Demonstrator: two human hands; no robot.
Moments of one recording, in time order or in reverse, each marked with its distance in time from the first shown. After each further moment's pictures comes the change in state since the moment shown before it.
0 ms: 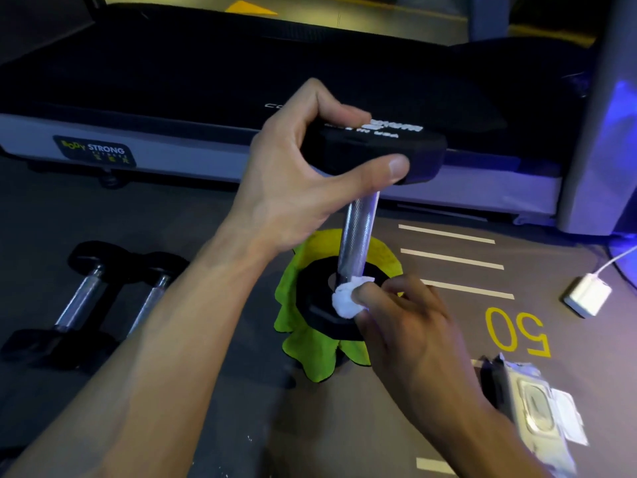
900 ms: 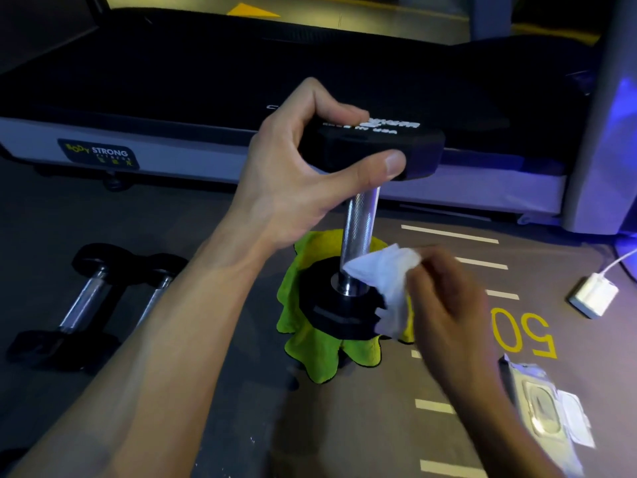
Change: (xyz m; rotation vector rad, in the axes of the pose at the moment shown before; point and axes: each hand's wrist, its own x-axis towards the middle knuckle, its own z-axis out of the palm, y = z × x) left_hand 0.001 0.001 -0.002 0.027 -0.005 -0.036; right_hand 0.012 0.022 0.002 0.801 0.076 0.504
